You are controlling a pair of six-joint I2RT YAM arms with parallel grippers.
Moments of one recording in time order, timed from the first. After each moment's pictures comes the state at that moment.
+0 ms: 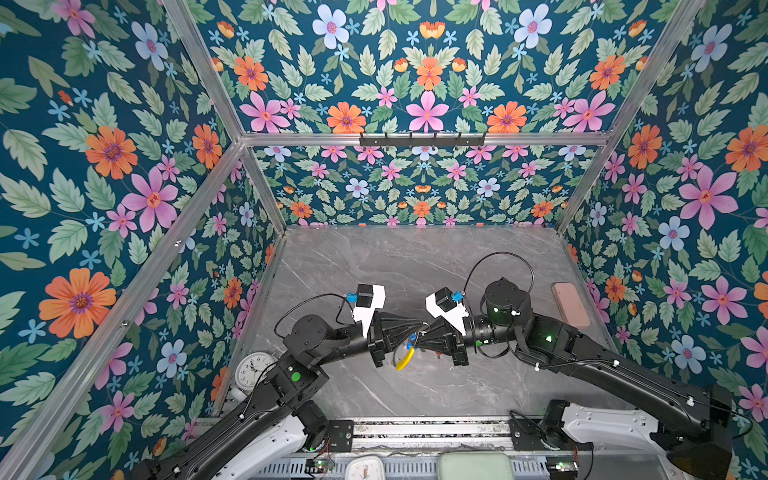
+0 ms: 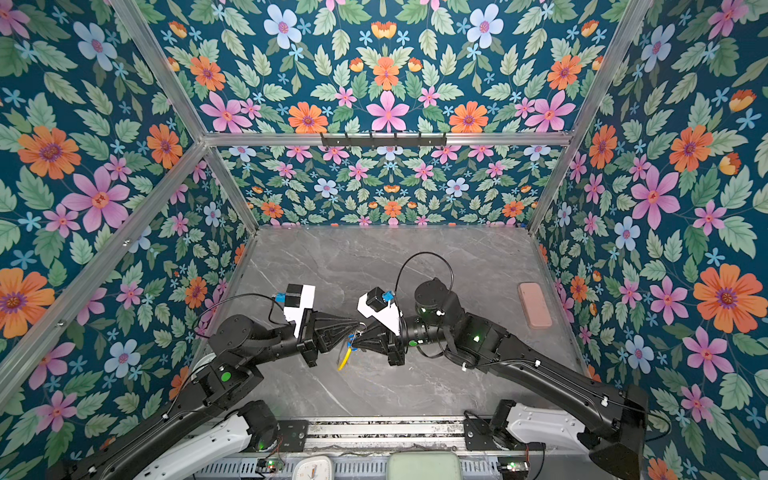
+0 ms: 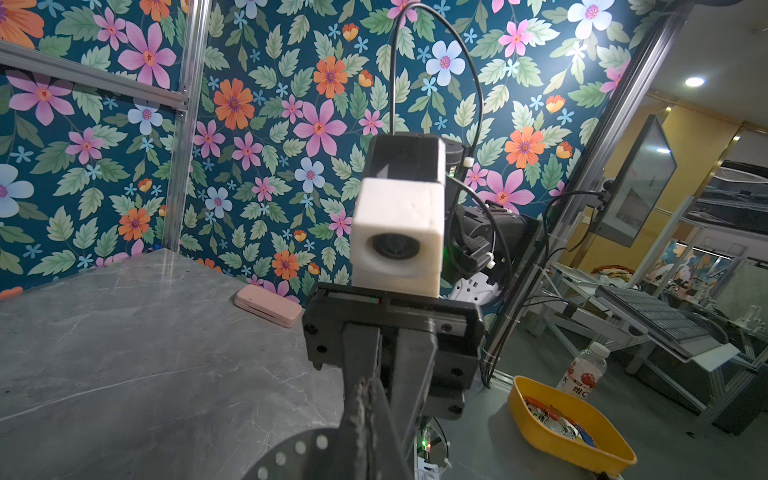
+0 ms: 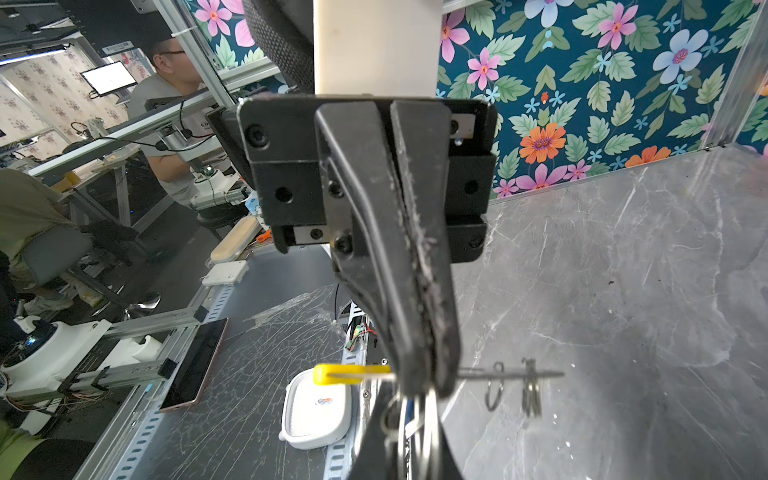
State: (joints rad) left arm -0.85 0.68 0.68 0.24 0.56 -0.44; right arm 0.97 1.11 1.04 -0.20 -0.65 0.10
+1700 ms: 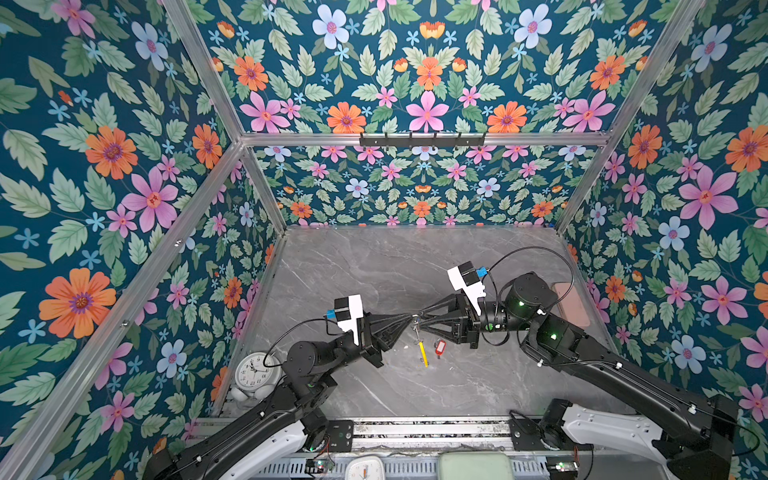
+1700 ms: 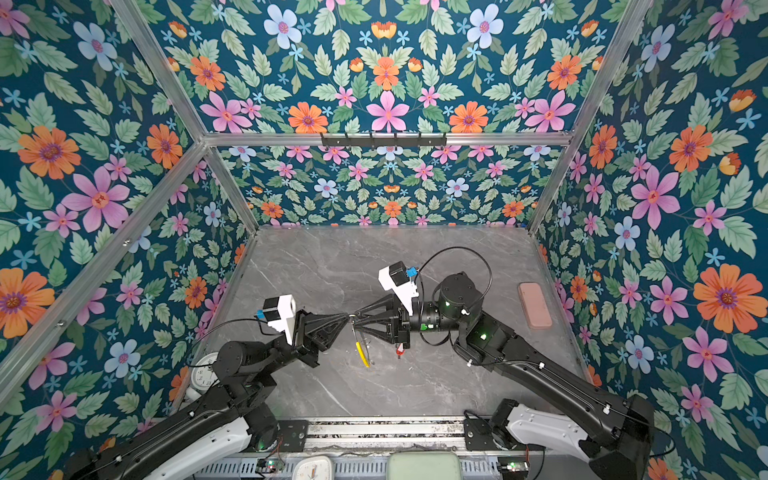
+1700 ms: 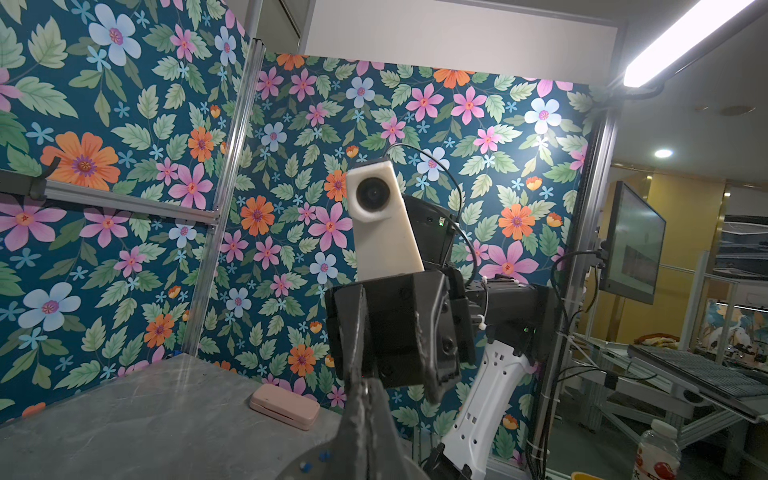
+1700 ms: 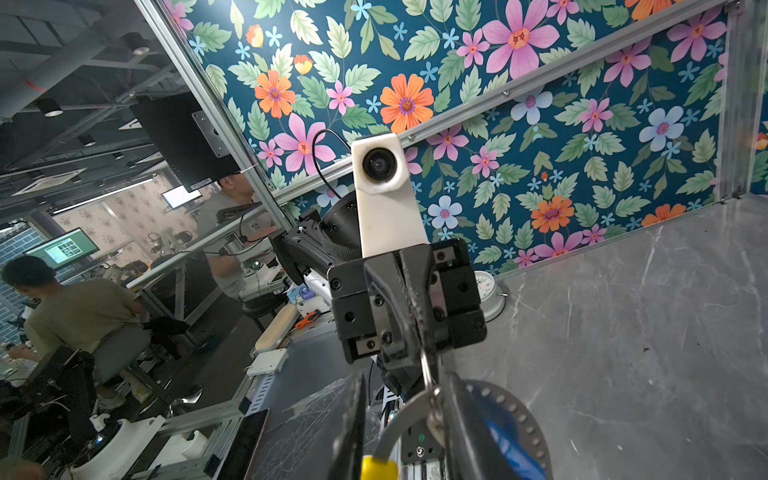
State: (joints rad) left arm -0.85 0.68 0.41 0.80 0.41 -0.49; right arm 0.86 1.06 0.97 0.14 -0.76 0.42
